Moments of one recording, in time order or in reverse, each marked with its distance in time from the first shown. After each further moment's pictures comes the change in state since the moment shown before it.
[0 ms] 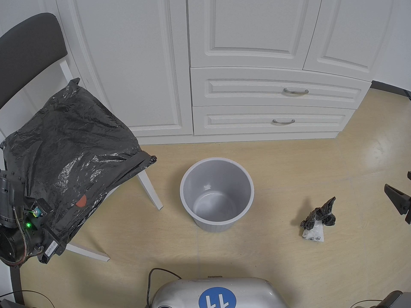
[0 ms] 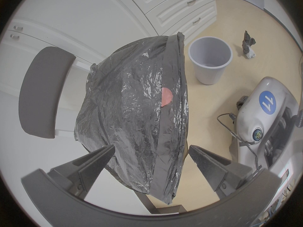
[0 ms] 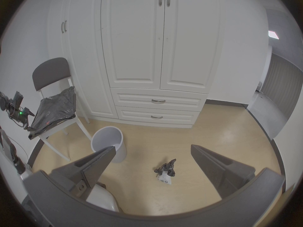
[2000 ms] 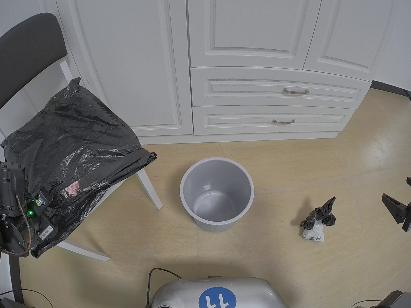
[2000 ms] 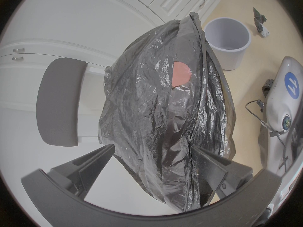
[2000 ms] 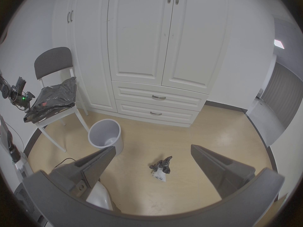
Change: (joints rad) left arm 0.080 0.076 0.041 -0.259 0.149 0.241; right arm -0.011 -0.014 0.040 0.001 -0.001 -0.073
